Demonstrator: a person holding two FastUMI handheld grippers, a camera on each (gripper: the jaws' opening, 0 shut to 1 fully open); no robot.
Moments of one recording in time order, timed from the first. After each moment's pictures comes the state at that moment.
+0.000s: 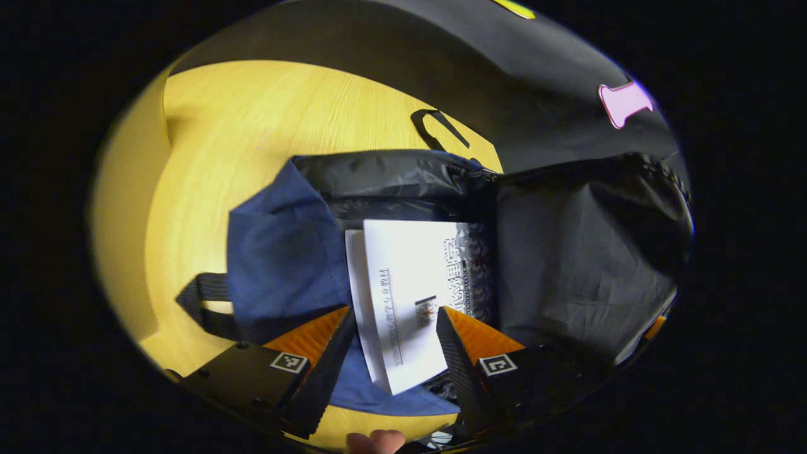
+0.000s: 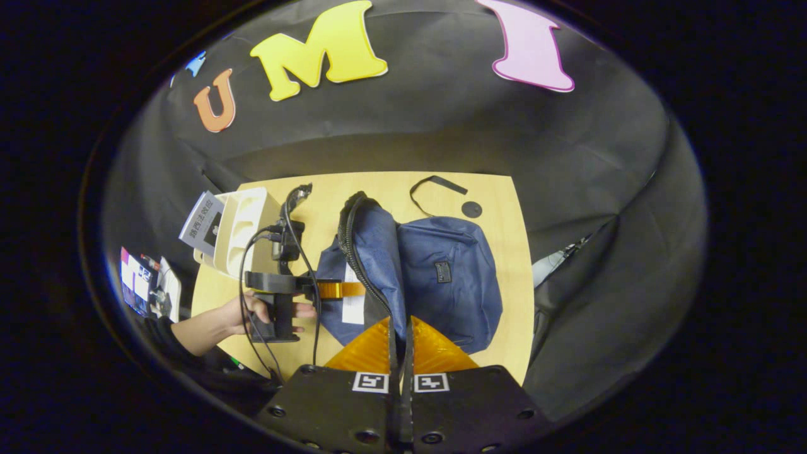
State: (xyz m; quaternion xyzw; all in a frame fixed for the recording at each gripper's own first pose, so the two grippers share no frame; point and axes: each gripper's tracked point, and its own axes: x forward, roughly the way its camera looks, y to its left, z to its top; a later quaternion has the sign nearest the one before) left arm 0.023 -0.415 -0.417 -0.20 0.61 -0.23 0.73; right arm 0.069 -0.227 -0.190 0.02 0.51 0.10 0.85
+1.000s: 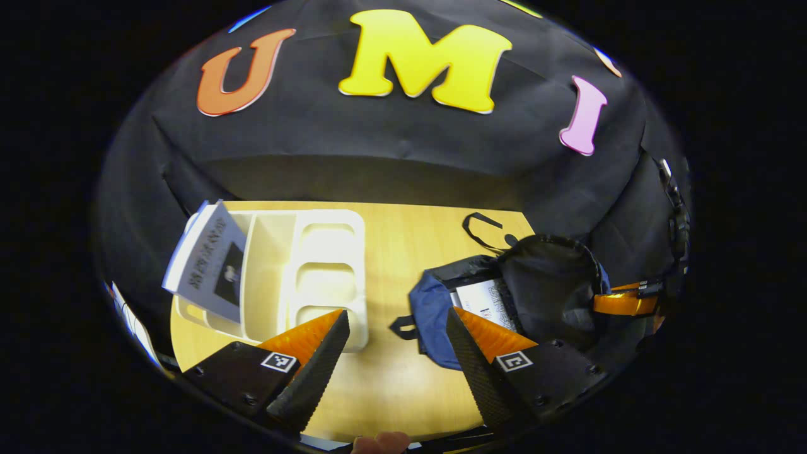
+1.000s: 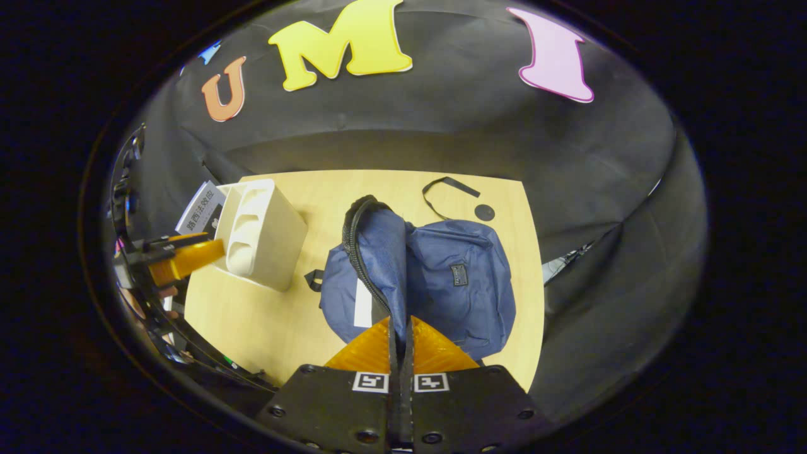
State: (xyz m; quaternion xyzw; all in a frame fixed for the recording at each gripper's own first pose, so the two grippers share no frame) left arm 0.038 -0.191 -0.218 -0.06 0.46 -0.11 0.88; right arm 0.066 -0.188 -0.201 0.00 0.50 0.09 0.86
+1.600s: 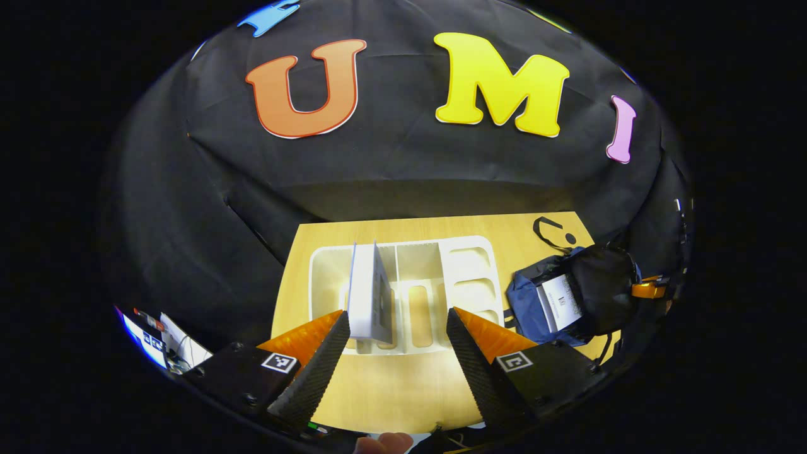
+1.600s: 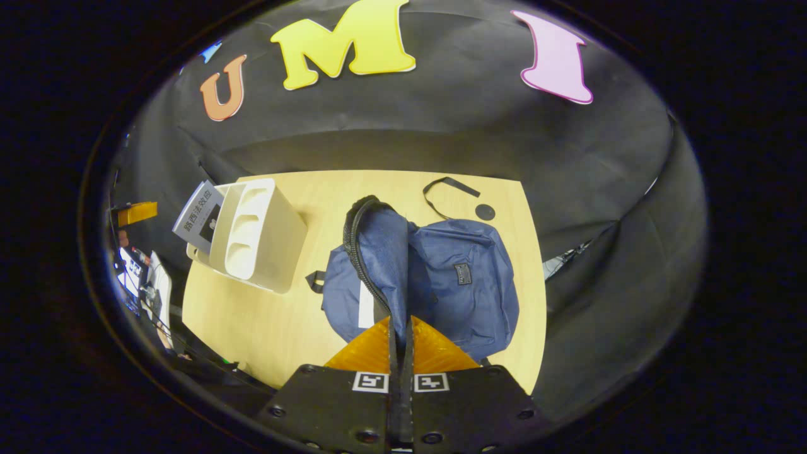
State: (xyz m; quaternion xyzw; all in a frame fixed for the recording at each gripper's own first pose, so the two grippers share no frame) left arm 0.076 -0.005 -0.166 0.02 0.48 -0.06 0.87; right arm 0.062 -0.179 -0.201 0.00 0.50 0.08 0.86
